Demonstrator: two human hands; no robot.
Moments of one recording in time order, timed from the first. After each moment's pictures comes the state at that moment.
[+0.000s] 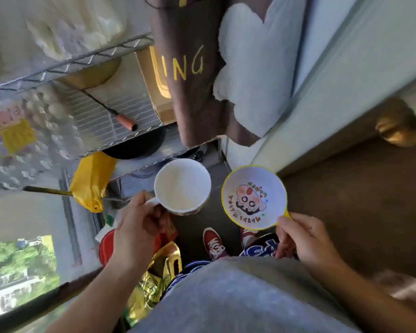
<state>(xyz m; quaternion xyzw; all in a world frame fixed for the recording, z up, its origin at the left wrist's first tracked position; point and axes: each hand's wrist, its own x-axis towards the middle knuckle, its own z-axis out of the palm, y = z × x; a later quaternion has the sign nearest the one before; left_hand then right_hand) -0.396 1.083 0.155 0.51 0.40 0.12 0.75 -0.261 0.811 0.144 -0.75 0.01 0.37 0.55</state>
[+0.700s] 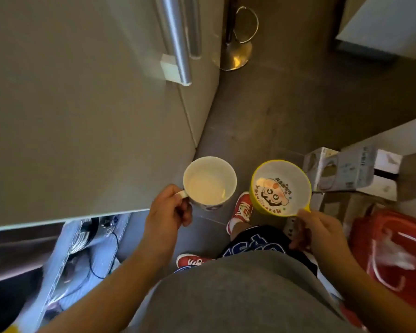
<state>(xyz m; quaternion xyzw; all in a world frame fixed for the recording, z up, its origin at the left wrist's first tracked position) -0.178 0.813 0.131 0.67 0.12 -0.26 0.69 -0.308 0.552 0.118 -0.68 0.42 0.05 0.60</state>
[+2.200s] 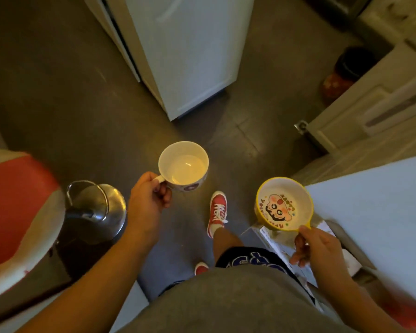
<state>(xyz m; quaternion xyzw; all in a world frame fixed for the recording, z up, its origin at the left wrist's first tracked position) 0.309 0.026 0.124 0.63 -0.14 -0.47 0.60 -0.023 0.028 0.099 -0.41 0.71 -0.23 0.53</state>
